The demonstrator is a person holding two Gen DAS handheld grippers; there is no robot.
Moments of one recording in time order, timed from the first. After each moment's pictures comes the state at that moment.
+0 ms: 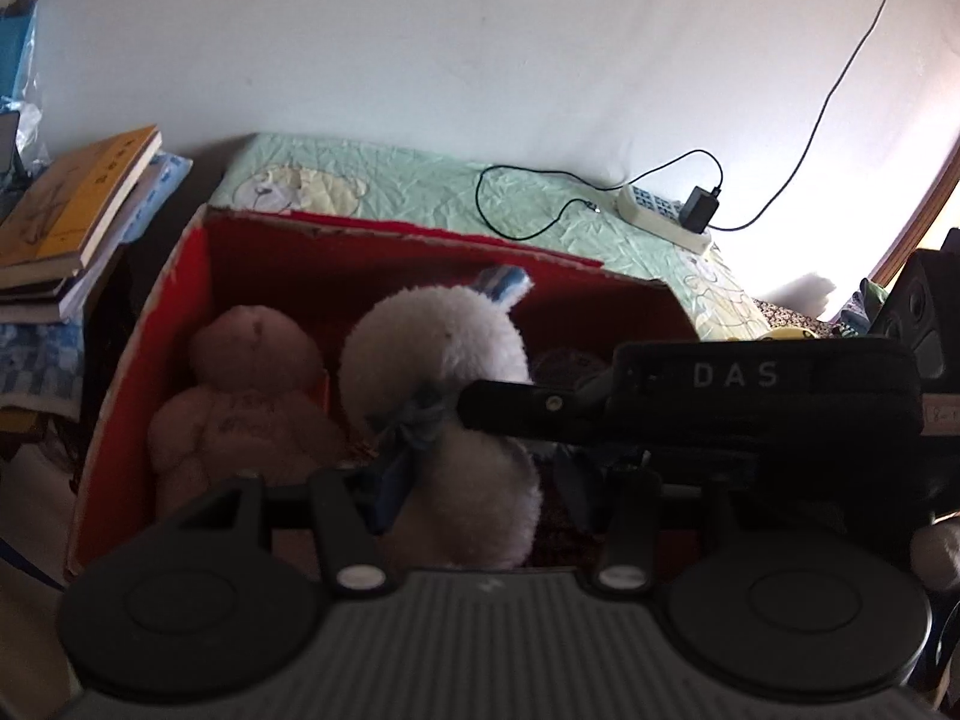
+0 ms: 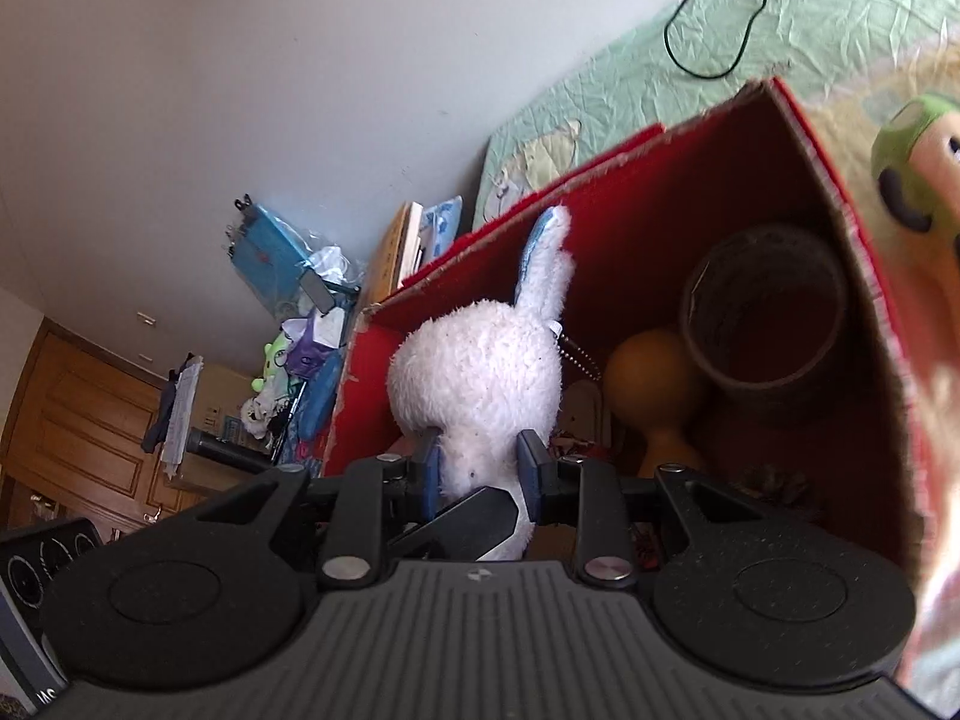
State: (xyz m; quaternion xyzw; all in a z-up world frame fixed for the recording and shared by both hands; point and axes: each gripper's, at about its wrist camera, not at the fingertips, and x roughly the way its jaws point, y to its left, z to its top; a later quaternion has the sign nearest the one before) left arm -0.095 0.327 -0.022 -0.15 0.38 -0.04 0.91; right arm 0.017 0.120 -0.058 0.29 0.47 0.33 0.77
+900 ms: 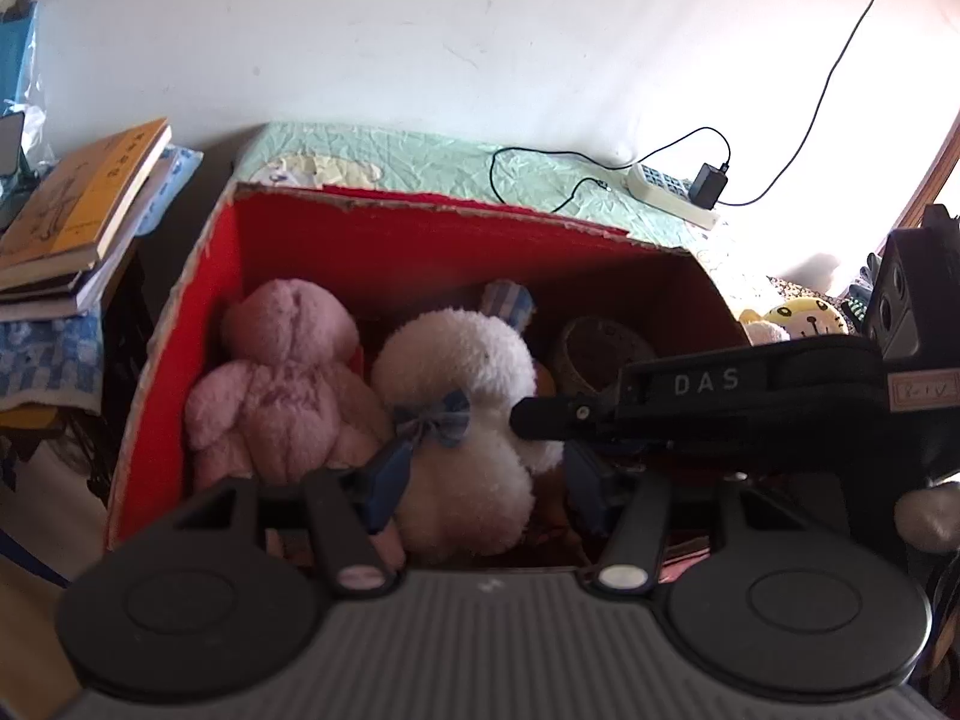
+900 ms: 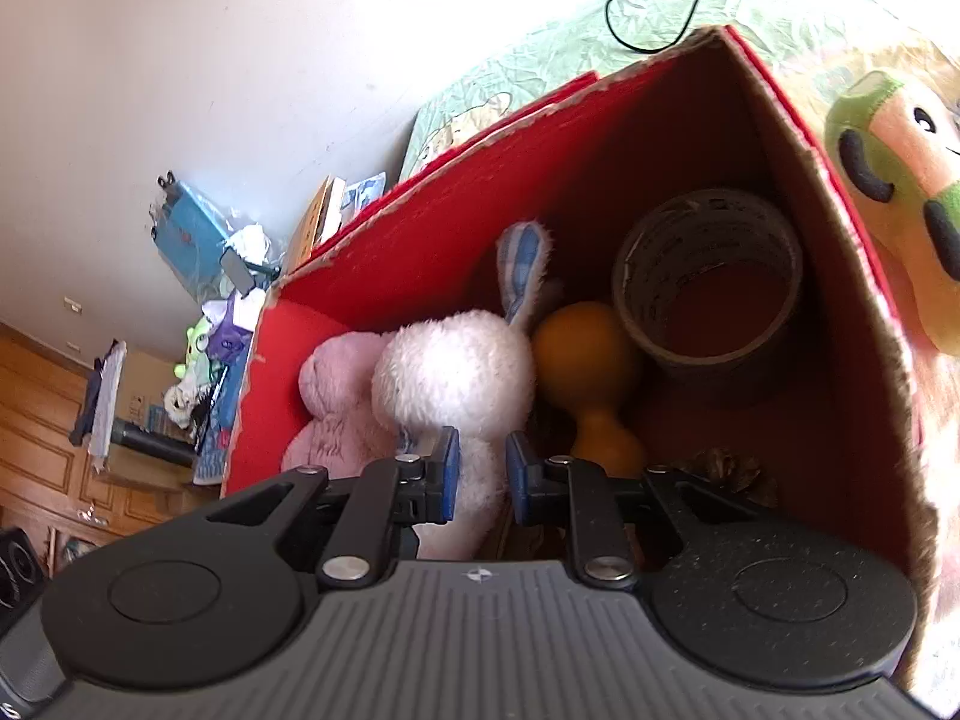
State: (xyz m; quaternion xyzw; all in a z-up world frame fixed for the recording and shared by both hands) left arm -0.108 0.340 -0.029 -0.13 0.39 -0.04 0.91; right arm 0.015 0.127 -0.070 0.24 0.50 0.28 0.79
